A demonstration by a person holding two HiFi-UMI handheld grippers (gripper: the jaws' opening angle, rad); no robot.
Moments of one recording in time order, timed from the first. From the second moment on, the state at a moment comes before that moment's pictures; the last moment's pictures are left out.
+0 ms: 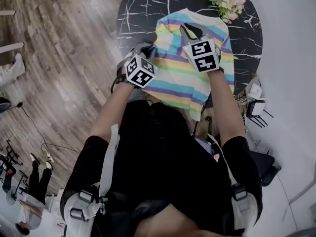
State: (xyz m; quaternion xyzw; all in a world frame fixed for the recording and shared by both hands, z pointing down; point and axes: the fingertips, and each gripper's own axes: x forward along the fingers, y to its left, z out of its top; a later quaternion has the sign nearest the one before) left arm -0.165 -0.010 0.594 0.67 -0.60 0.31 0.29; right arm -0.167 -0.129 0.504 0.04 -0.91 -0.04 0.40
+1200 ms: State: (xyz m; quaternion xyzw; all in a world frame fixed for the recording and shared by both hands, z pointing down) left arm -0.186 0.011 0.587 0.66 -0.61 0.24 0.35; right arm -0.253 -0.093 0.591 -0.35 -0.77 -0.18 0.50
